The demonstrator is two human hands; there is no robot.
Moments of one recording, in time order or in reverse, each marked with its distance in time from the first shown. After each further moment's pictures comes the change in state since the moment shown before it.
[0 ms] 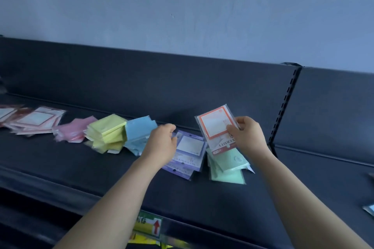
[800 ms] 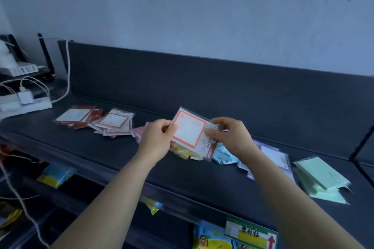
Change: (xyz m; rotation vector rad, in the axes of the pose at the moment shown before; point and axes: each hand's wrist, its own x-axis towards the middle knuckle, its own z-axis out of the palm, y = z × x) left_hand 0.002 -0.158 -0.169 -0.373 0.112 -0.149; right_hand -0.044 -0.107 0.221 -0.026 -0.298 -0.150
